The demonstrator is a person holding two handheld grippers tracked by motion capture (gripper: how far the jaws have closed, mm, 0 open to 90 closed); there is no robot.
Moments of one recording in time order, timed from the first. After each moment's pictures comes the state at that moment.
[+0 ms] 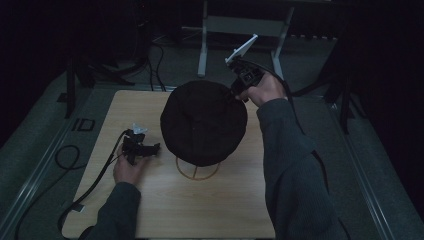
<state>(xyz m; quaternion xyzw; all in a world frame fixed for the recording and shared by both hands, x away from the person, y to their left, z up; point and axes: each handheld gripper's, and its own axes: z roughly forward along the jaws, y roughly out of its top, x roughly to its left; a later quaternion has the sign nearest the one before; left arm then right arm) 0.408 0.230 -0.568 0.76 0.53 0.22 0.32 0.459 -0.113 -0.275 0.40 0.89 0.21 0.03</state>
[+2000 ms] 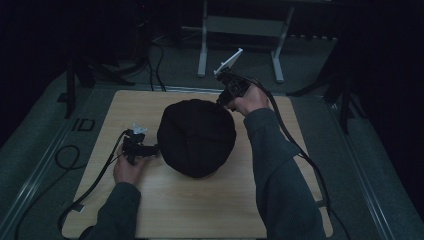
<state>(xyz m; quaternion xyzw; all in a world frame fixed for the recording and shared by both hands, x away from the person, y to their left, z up) 0.408 0.230 -0.568 0.76 0.53 0.22 0.32 0.466 -0.092 -0.316 0.40 0.89 0.20 0.04</state>
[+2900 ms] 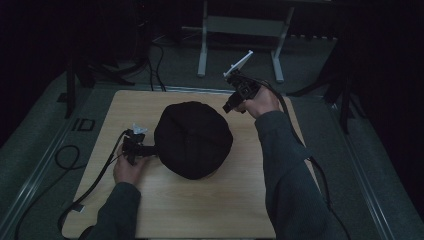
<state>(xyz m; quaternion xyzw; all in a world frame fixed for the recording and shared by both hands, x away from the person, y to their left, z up) 0.408 0.230 -0.568 0.76 0.53 0.22 0.32 0.462 -0.118 -0.319 0.39 0.90 0.20 0.06</state>
